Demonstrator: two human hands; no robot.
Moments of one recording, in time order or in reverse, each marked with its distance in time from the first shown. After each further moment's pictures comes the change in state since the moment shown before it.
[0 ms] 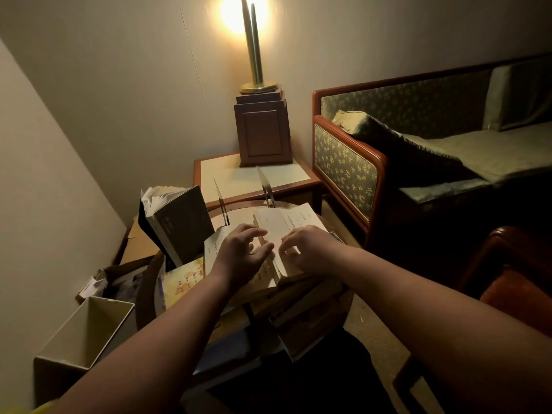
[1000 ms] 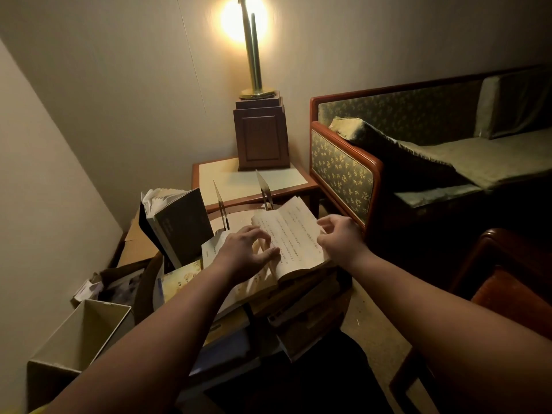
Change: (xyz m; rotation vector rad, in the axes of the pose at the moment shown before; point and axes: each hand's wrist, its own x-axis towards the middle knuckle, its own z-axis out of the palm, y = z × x) left_hand 0.015 0.014 -0.009 0.212 -0.310 -0.186; right_hand -0.023 0.028 0.000 0.406 0.450 0.395
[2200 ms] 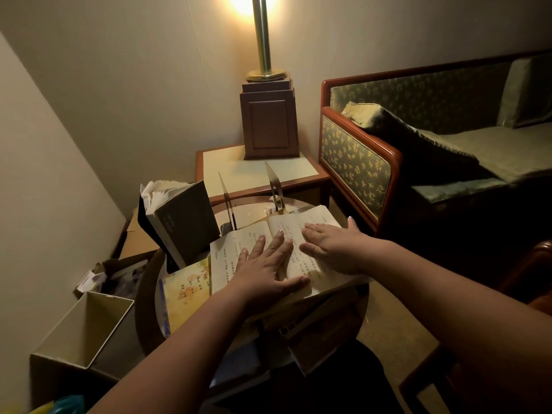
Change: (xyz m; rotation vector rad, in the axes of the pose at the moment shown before) left_hand 0.002 -0.011 0.032 0.235 -0.300 0.058; right_hand 0.042 -0.012 0.015 -0.782 -0.648 -0.243
